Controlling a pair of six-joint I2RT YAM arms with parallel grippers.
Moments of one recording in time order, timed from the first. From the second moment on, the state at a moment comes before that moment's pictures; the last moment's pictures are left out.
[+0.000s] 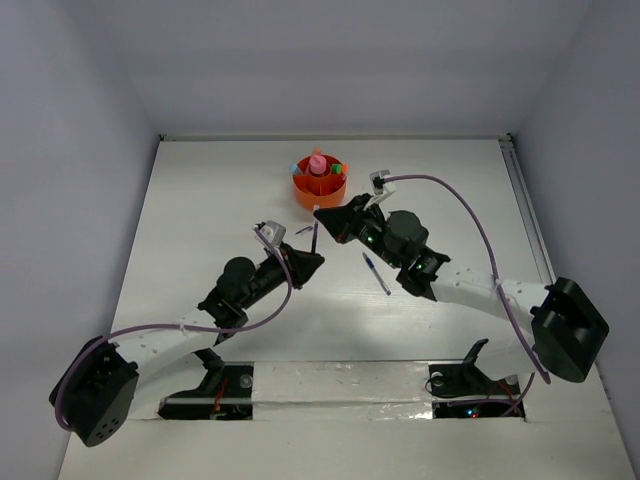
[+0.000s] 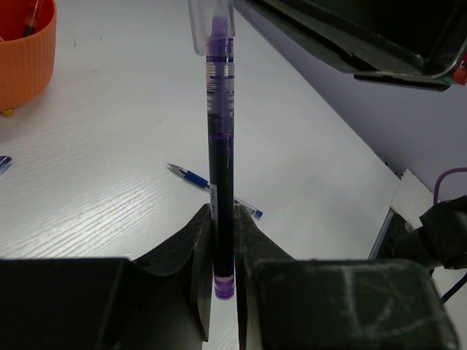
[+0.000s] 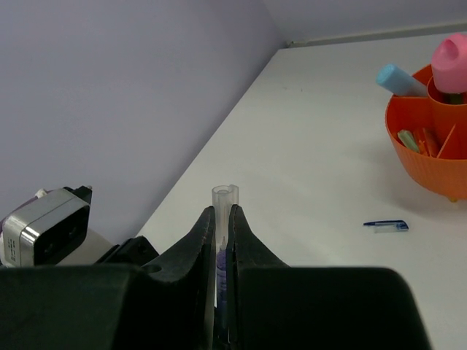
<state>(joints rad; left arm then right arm) -0.71 0.98 0.28 0.69 0.17 -0.49 0.85 1.36 0.81 0.62 0.08 0.61</state>
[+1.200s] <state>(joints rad) -0.73 0.82 0.39 0.33 0.24 -0.51 0.89 1.24 0.74 0.58 -0.04 0.67</state>
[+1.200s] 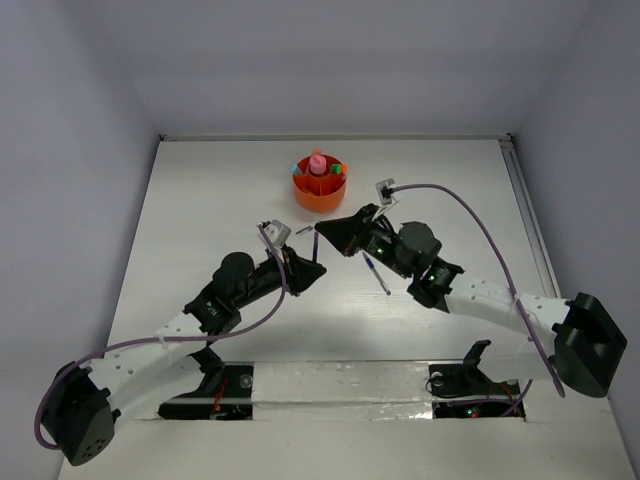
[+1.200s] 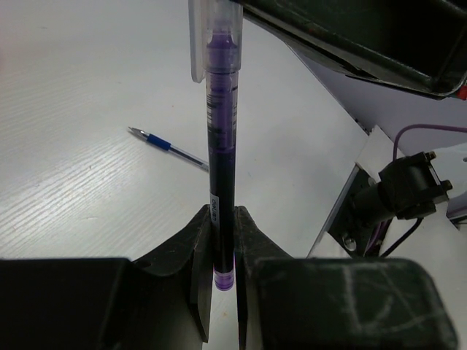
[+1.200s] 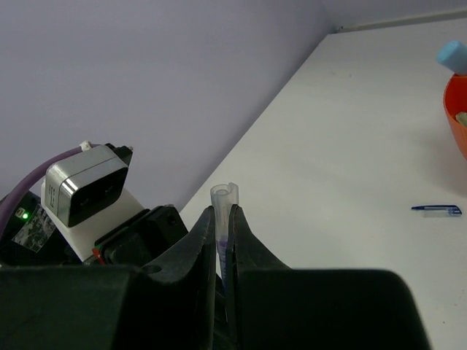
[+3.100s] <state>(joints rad) -0.70 0.62 0.29 0.33 0.11 -0.54 0.55 1.81 1.17 0.67 0.14 0.62</state>
